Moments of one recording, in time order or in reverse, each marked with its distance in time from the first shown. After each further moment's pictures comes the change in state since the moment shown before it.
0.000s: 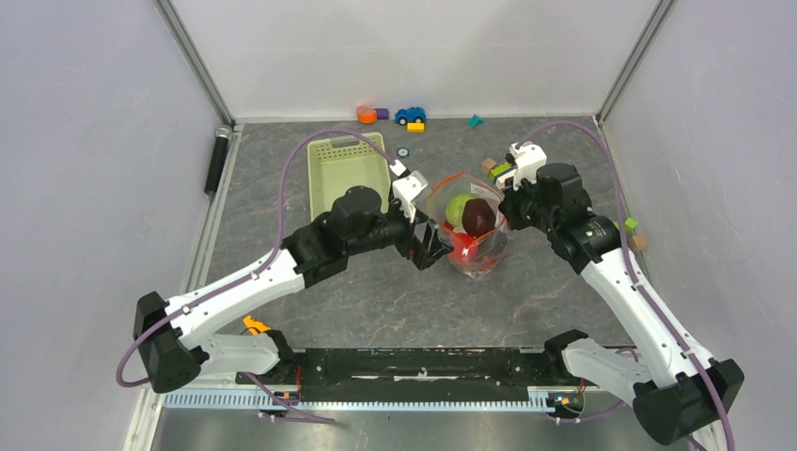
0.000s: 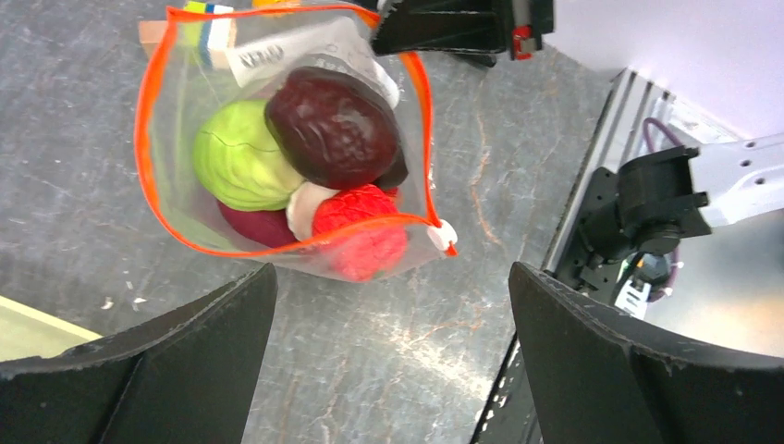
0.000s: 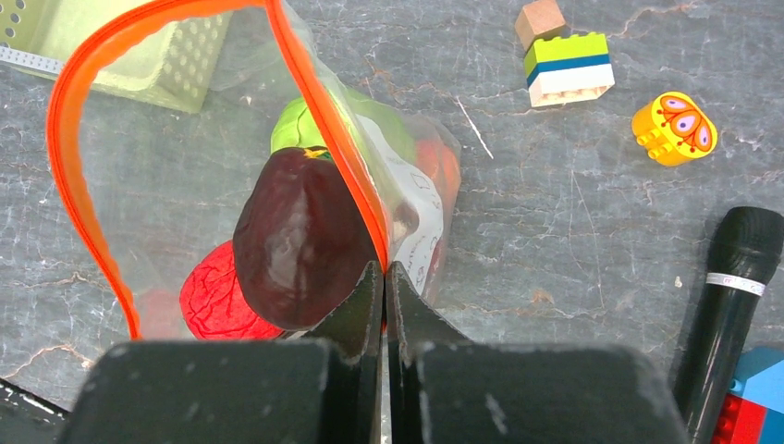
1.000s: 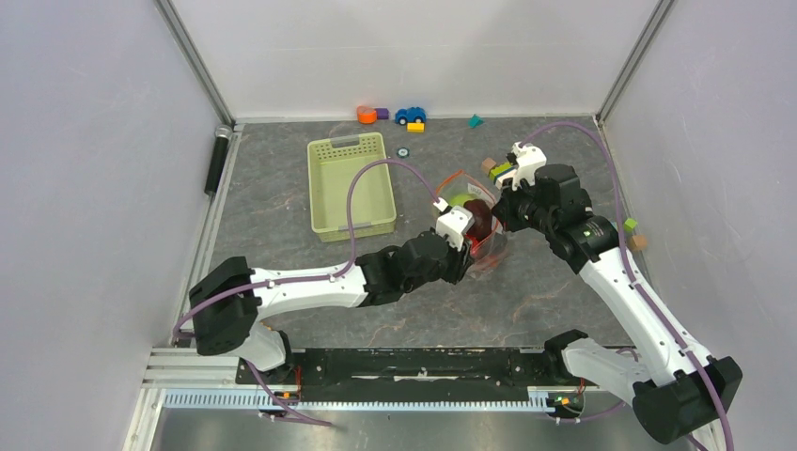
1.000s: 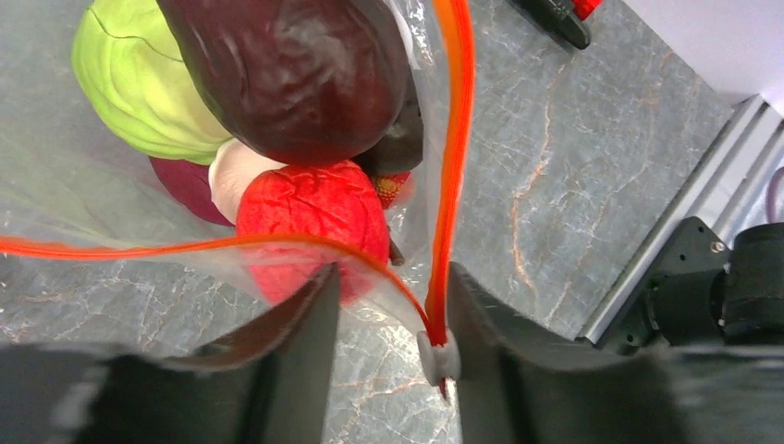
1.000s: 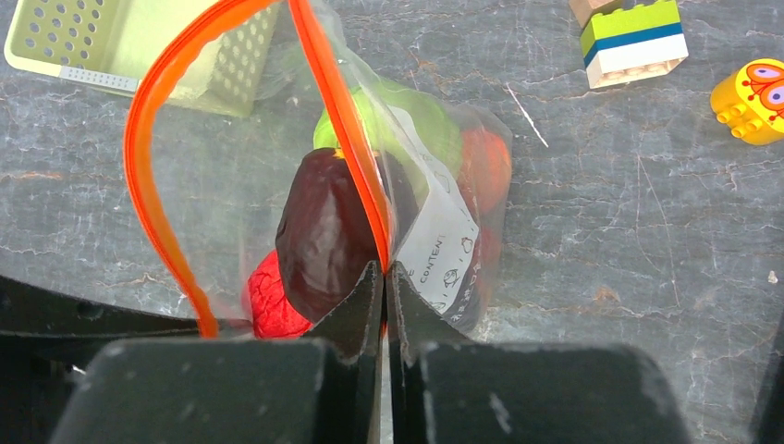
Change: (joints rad) left arm -0.249 0.299 -0.096 0.293 -0.462 -0.205; right arm 0.000 0.010 -0.015 0.014 -0.069 0.119
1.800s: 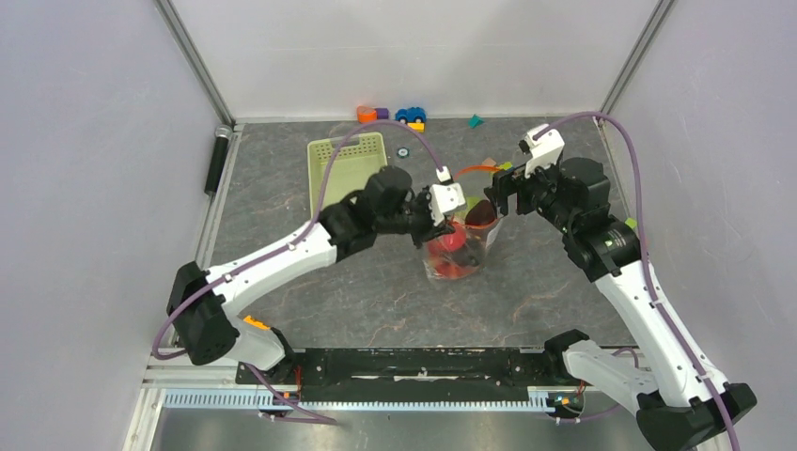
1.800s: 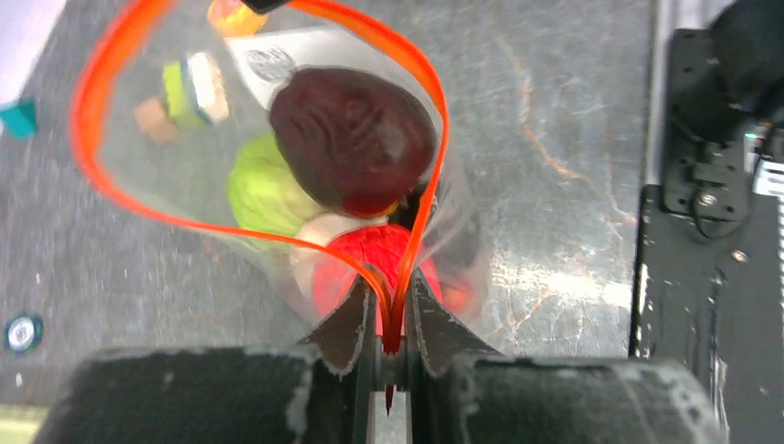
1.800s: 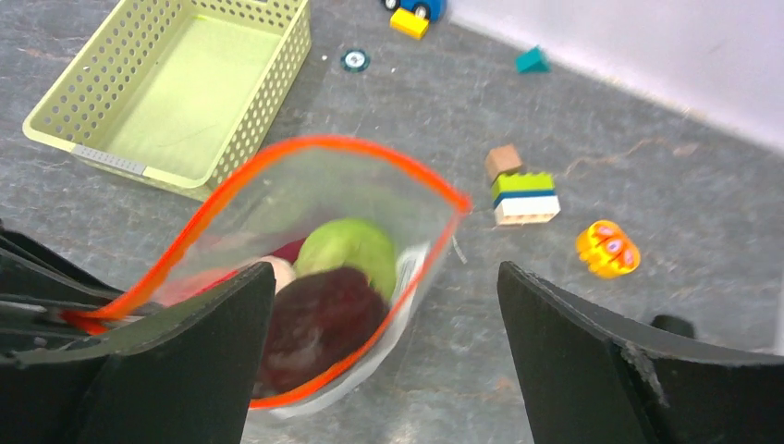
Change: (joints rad) left arm 0.246 -0.081 0.195 -0.297 0.542 0.621; right arm 0.000 -0.077 0.072 0.097 0.035 -0.156
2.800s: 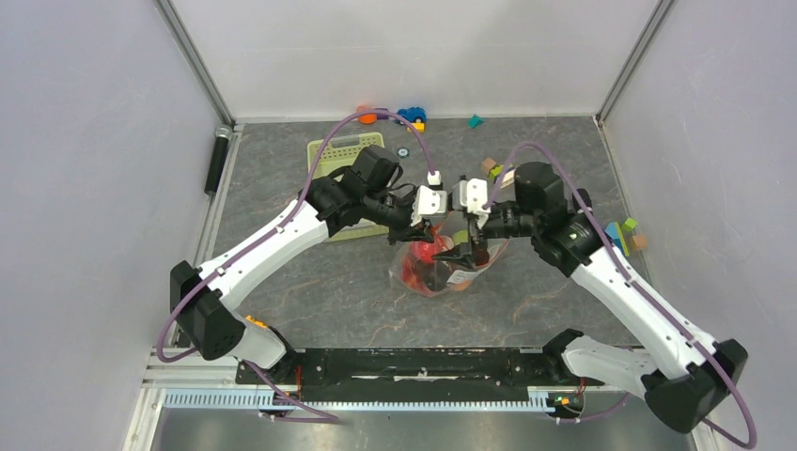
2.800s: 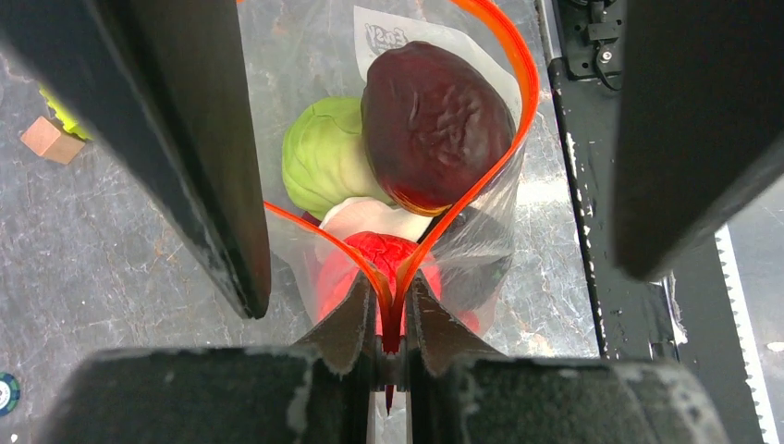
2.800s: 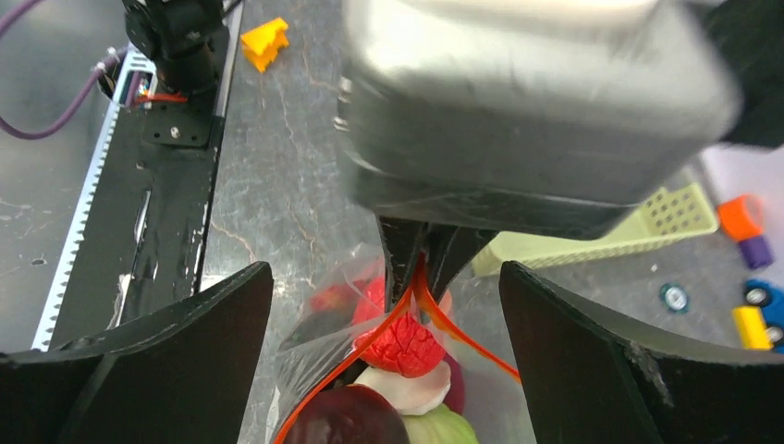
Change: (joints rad) left arm 0.169 0.039 0.226 -0.516 0.451 0.395; right arm 0.202 0.082 -0.013 0.077 -0.800 -0.472
